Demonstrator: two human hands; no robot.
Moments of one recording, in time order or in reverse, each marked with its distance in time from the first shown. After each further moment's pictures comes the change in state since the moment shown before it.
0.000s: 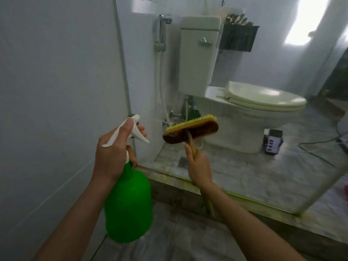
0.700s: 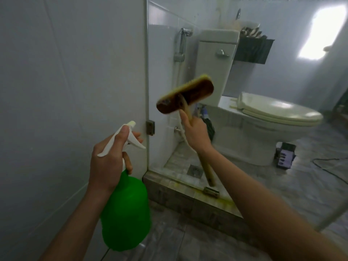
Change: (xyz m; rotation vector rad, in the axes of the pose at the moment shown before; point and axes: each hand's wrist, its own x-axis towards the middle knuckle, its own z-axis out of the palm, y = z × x) left_hand -0.004 0.002 -0.051 0.005 0.102 0.058; right_hand 0.066 -0.117 0.008 0.078 -0.042 -0.178
